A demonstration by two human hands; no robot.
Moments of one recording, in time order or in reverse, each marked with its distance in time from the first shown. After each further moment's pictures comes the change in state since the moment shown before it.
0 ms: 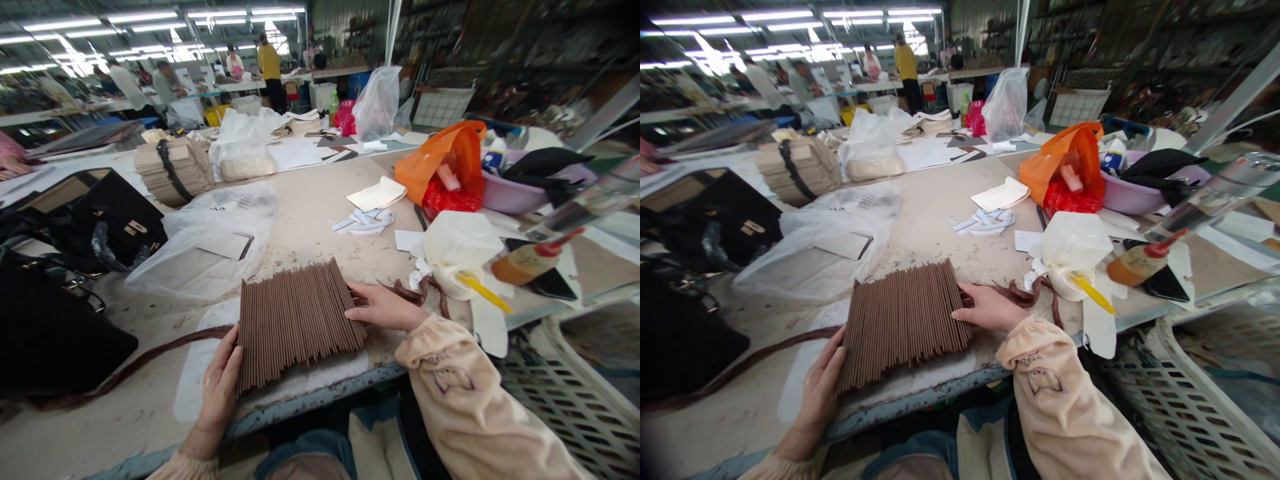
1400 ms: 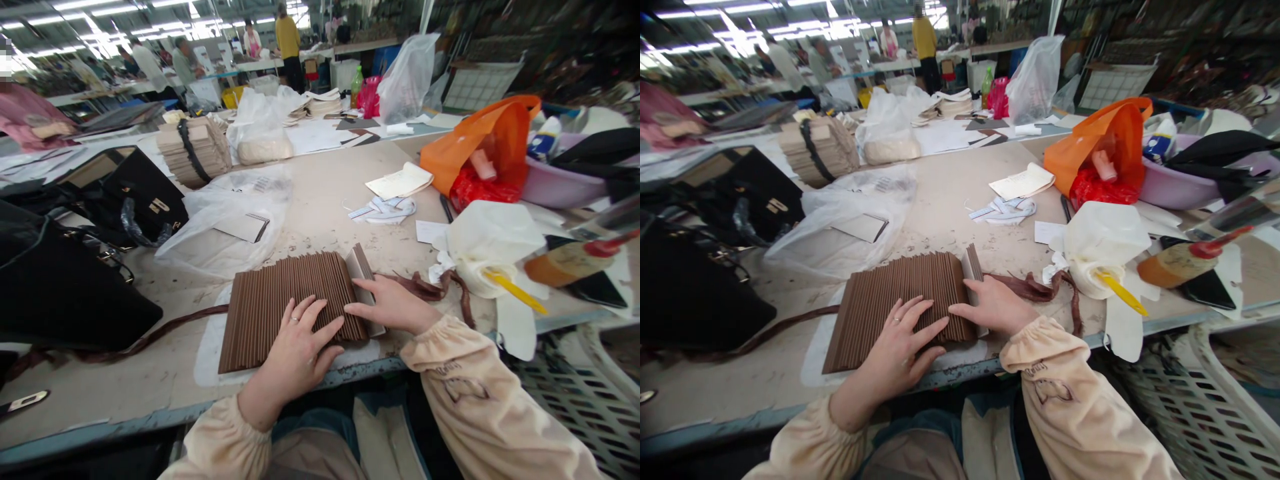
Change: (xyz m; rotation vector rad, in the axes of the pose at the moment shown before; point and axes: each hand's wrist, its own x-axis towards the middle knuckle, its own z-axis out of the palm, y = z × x) left_hand -0.013 0.099 0.051 0.648 -0.466 0.797; right_hand 0.000 -0.025 0.022 -0.887 0.137 0.198
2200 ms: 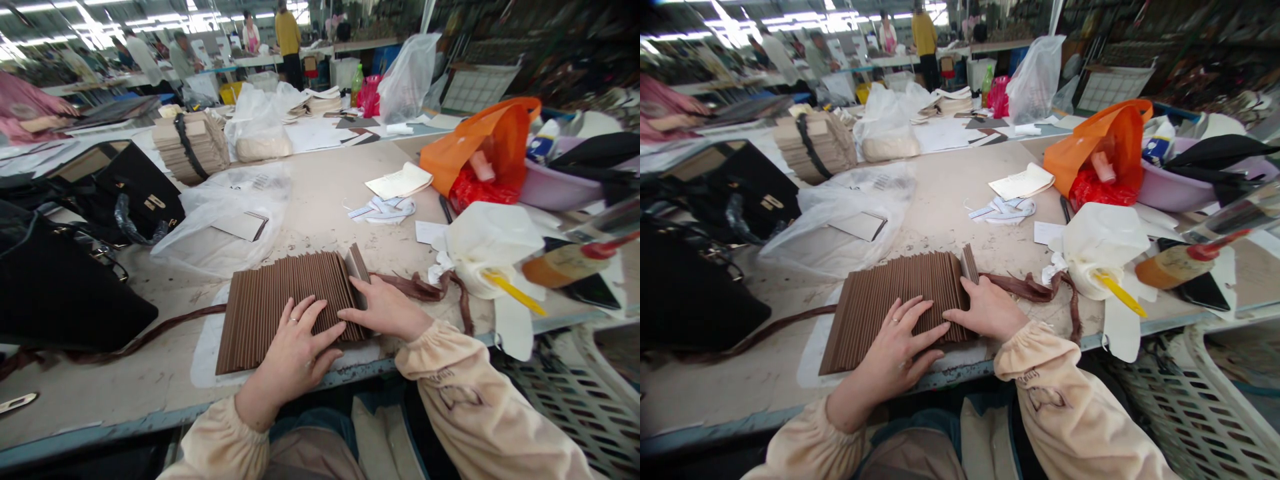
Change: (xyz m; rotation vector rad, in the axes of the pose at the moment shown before) left_hand -0.002 -0.004 -0.002 -0.022 -0.024 0.026; right_hand 0.000 -0.015 0.008 -0.026 -0.018 0.096
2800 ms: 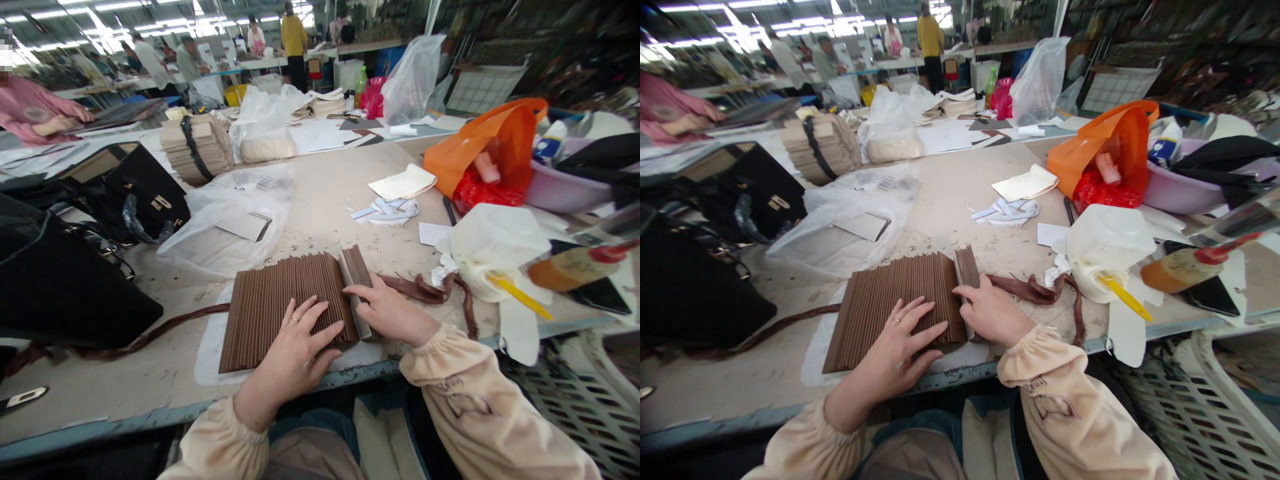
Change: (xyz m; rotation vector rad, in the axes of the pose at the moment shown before) left_hand -0.004 -0.003 -0.001 -0.037 0.030 0.017; right_hand -0.005 -0.003 -0.005 0.085 -0.014 -0.062
